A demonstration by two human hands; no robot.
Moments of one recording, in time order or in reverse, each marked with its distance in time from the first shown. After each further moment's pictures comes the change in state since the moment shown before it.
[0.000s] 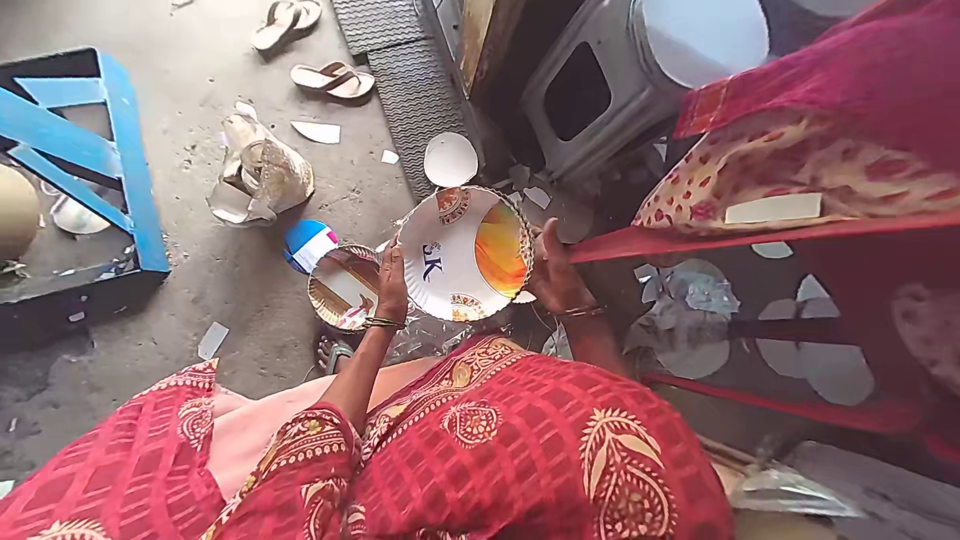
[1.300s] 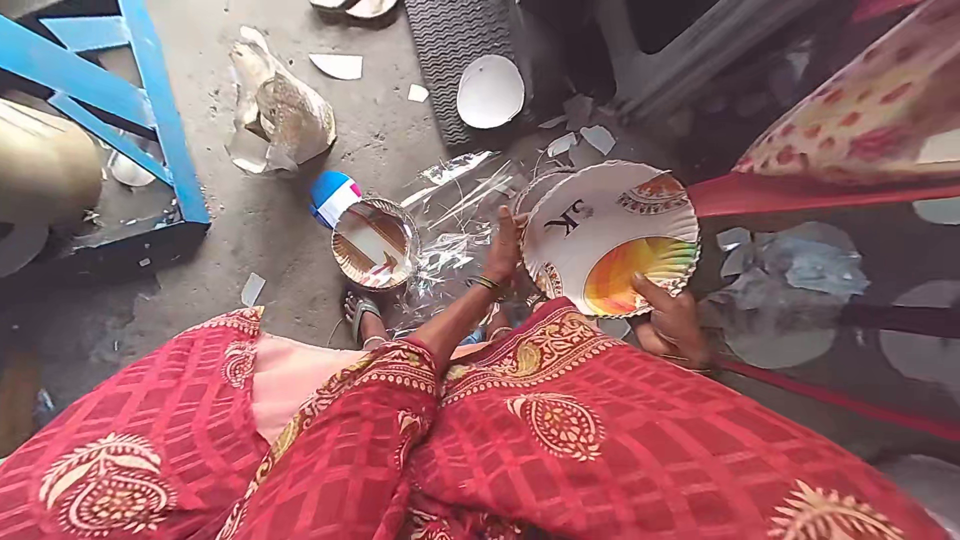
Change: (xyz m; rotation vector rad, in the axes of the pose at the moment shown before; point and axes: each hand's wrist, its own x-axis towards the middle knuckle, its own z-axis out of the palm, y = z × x) left_hand -0.007 -0.036 0.128 -0.111 -0.202 -0.212; right_hand -0.061 0.078 -0.087 0.172 0.530 -0.105
